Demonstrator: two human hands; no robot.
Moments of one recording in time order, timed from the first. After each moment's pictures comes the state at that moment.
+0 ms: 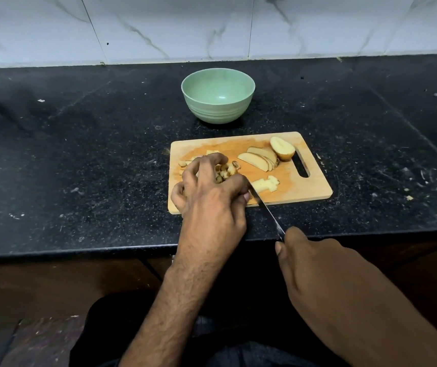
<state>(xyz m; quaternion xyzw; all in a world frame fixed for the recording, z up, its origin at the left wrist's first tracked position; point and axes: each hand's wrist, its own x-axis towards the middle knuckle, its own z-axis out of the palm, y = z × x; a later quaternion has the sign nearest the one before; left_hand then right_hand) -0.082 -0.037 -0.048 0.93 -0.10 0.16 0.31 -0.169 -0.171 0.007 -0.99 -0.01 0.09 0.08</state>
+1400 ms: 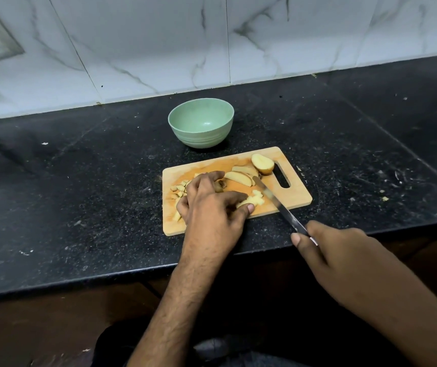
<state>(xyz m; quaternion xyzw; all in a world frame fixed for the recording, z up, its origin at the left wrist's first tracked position) -0.063 -0.052 -0.041 0.94 -0.11 0.11 0.30 -0.165 -0.234 -0.004 -0.98 0.06 0.01 0.17</state>
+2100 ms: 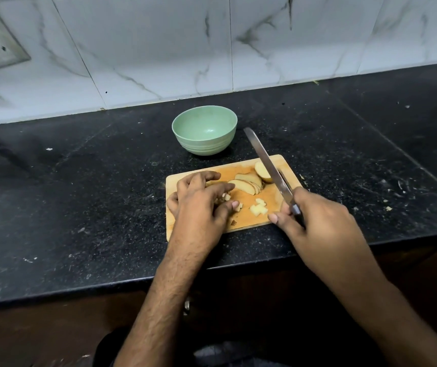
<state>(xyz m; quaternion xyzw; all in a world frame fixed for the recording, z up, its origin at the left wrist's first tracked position) -0.042 -0.031 -0.029 0.94 -0.12 0.12 0.29 -0.120 -0.216 -0.004 -0.96 0.05 -0.11 0.27</state>
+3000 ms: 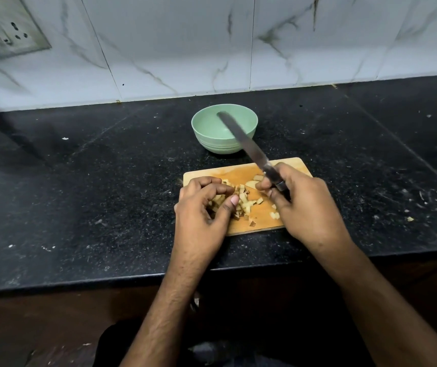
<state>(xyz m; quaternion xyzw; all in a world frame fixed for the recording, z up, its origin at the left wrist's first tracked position) -0.047 -0.002 -0.047 0.85 -0.09 0.18 0.49 -0.065 -0.184 -0.001 -0.93 0.00 -0.12 0.35</state>
